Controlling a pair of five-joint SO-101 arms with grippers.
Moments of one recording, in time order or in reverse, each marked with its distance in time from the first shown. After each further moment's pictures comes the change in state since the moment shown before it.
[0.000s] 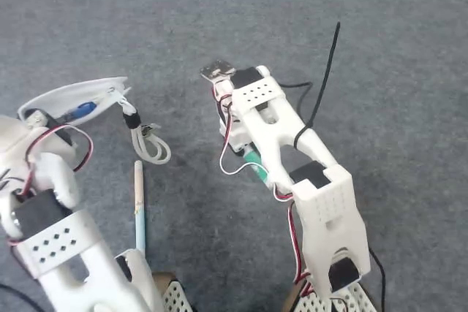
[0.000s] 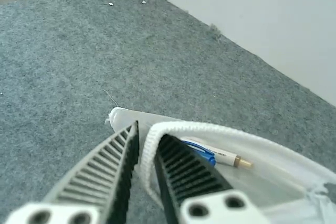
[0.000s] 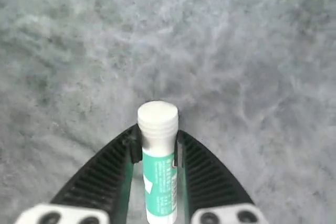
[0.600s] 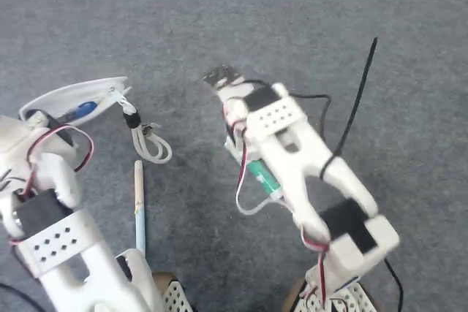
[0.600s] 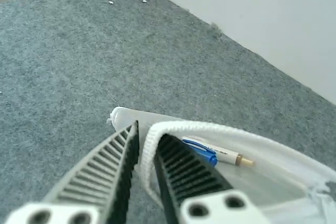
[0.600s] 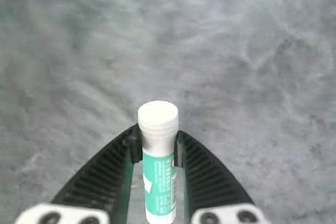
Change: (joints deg) left arm 0.0 0.0 1.2 -1.1 0.0; right arm -1.8 -28.9 29.3 -8.8 0.0
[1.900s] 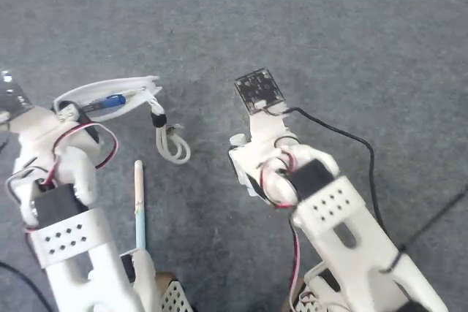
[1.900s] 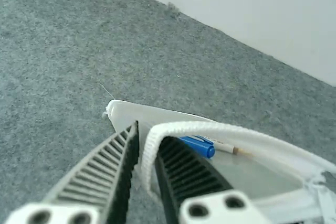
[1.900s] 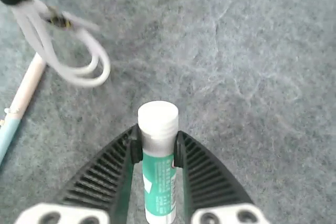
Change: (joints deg) left arm 9.3 -0.1 2.0 -0.6 -1.0; right arm -4.0 -47.0 36.4 -22.9 -15.8
